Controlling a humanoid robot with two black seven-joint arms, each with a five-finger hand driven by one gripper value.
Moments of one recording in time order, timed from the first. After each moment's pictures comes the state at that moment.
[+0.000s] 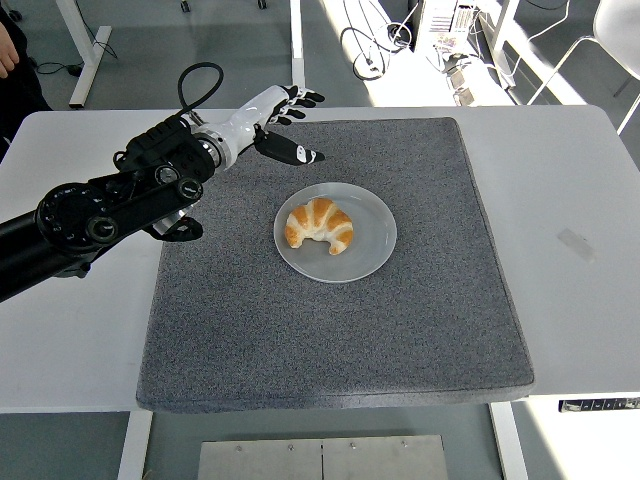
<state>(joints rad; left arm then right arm) -1.11 0.23 -0.31 -1.00 0.78 0.26 0.07 -0.11 0.00 0.05 0.11 -0.07 0.01 0.35</state>
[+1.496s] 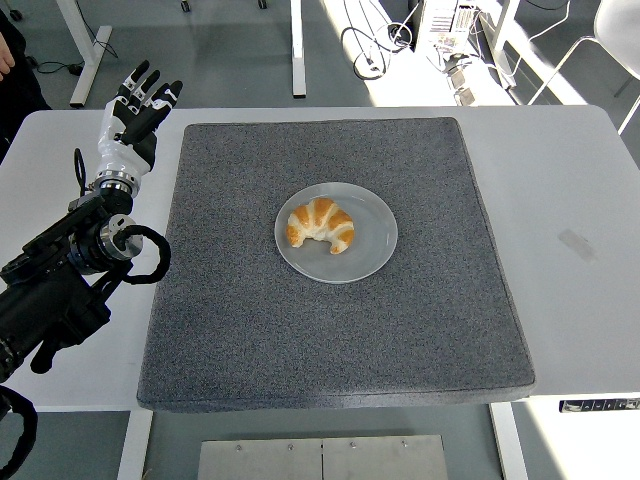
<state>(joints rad) -0.84 0.11 -0.75 -0.57 0.09 0.05 -0.49 -0.11 0.00 0.05 0.11 -0.07 0.01 0.35</state>
